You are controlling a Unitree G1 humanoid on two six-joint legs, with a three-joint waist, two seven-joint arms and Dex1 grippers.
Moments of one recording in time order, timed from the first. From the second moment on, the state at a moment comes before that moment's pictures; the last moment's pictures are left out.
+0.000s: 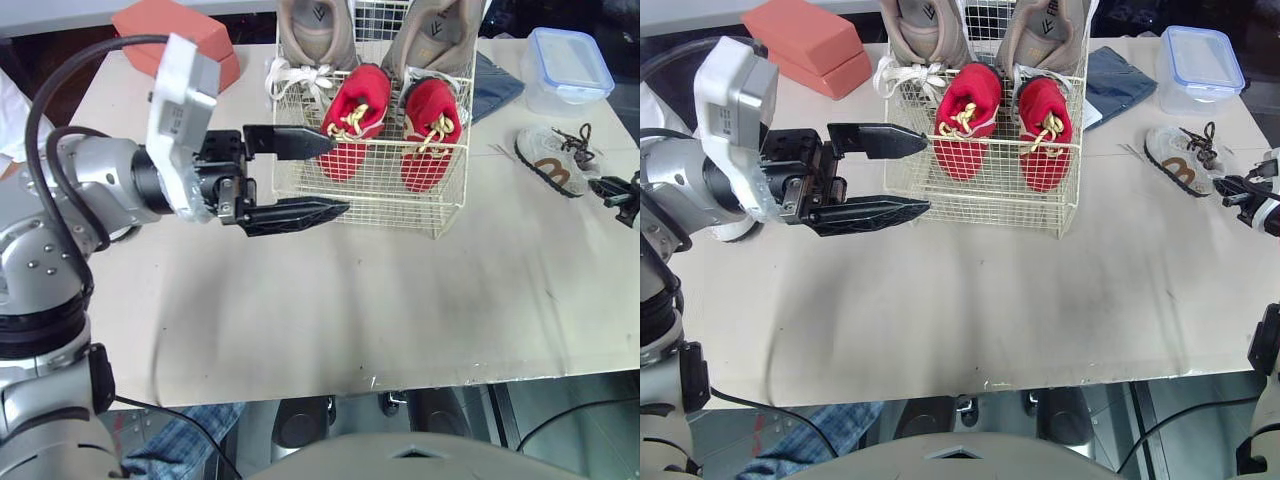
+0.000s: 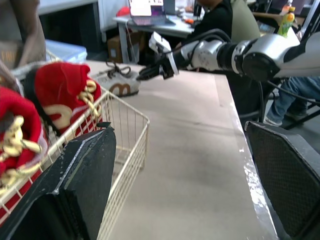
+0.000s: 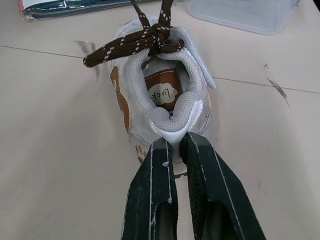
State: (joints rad) left arm -0.64 0.90 0.19 -0.46 -1.09 0.89 -0.90; right arm -0.82 -0.88 -0.28 1.27 0.16 -0.05 0.92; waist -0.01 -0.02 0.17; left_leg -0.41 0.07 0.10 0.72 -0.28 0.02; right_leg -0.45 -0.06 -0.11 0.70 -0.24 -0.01
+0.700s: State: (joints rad) left arm -0.66 0.87 0.15 -0.46 -1.01 0.86 -0.94; right arm -0.76 -0.89 -0.32 1.20 0.19 -0.07 1.01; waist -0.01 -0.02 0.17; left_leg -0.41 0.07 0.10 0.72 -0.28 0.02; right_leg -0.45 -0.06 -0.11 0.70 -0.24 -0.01
